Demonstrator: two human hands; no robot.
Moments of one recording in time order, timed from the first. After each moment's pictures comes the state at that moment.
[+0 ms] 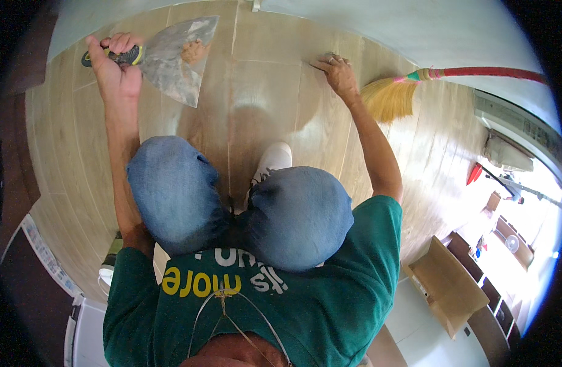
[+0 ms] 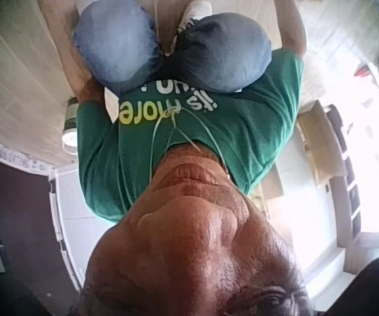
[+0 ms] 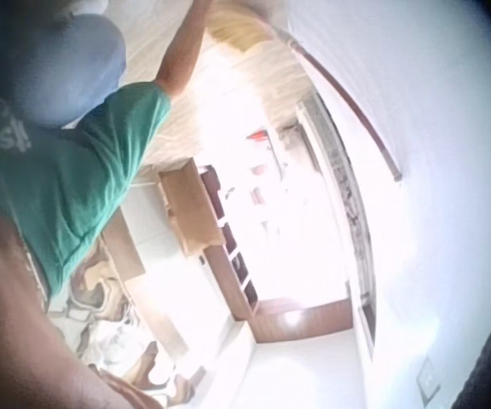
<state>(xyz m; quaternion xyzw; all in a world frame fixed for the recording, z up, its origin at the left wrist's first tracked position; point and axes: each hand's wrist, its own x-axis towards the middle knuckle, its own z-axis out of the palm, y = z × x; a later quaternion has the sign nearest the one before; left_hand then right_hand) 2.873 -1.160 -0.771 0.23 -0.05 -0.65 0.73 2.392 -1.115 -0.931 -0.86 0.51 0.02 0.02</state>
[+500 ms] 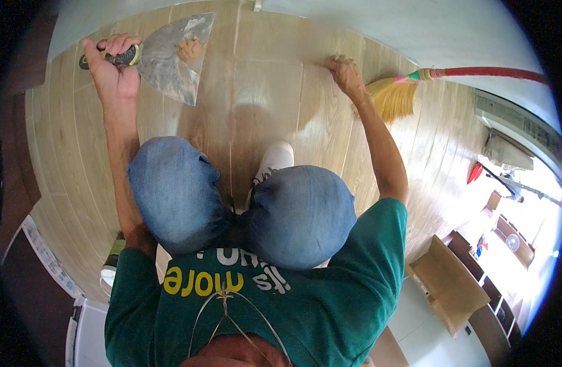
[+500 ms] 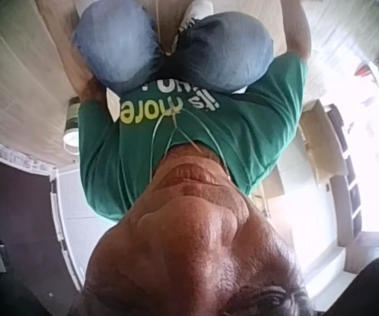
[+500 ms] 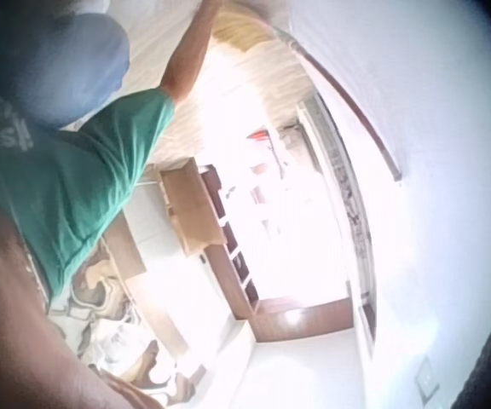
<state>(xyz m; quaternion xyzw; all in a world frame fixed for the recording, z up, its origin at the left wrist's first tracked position) 2.876 -1.163 -0.775 0.20 -0.04 -0.65 0.73 2.373 -1.119 -0.925 -0.84 0.53 0.00 0.10</state>
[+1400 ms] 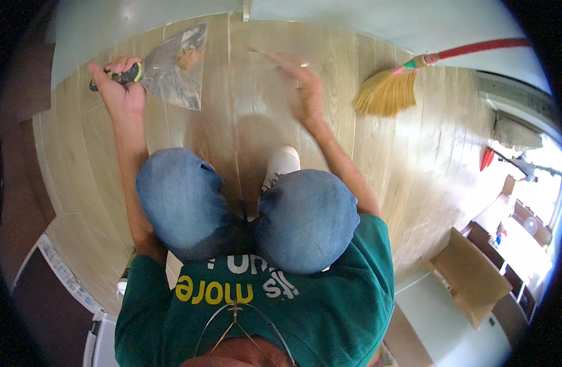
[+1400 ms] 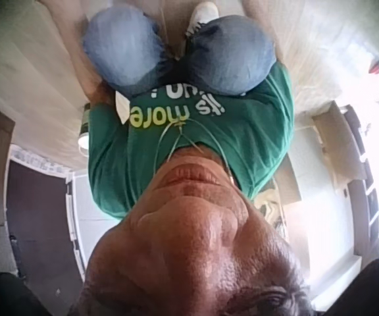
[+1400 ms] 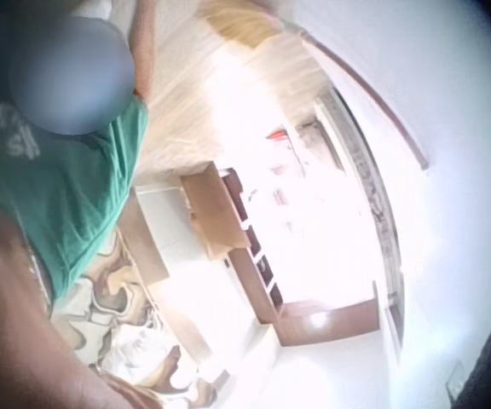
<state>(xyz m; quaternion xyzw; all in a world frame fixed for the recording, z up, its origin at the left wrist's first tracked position) 2.867 -1.162 -0.771 0.26 -0.02 -0.61 0.74 2.562 -1.066 -0.794 -0.65 0.57 -0.45 0.24</state>
